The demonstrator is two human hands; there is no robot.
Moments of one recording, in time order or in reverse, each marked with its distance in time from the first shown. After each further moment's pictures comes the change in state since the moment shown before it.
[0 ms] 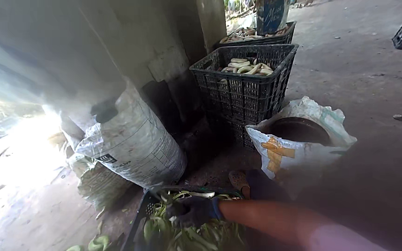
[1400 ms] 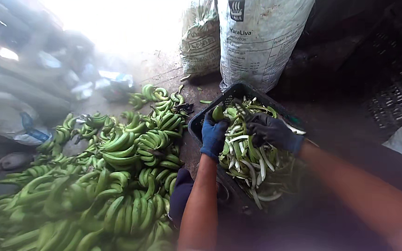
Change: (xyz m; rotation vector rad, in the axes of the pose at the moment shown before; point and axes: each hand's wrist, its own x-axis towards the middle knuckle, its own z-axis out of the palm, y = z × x) left_hand -0.027 0.000 -0.051 -0.723 0.106 -0.054; right_hand 0.044 0.024 0.070 0.082 0.032 0.386
